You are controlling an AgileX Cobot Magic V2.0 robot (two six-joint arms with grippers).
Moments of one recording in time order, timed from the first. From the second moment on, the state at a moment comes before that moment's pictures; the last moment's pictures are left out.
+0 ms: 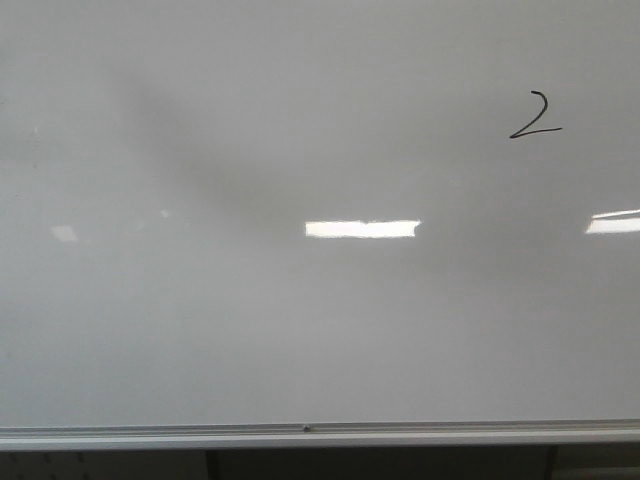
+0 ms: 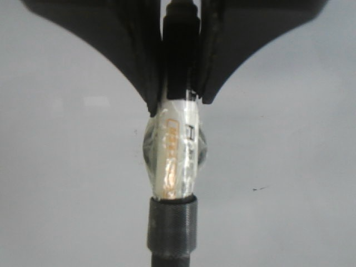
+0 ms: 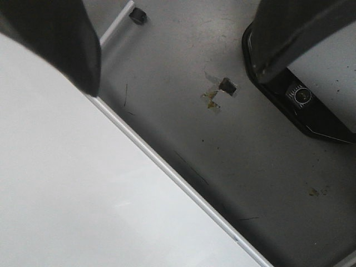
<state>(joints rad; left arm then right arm) -0.09 1.21 -0.73 0.31 0.16 -0.34 0.29 0.73 -0.87 0.14 1.14 -0.48</state>
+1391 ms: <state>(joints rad) -0.06 1.47 -0.72 0.26 -0.35 -0.30 0.29 0.73 -0.87 0.14 1.11 -0.48</state>
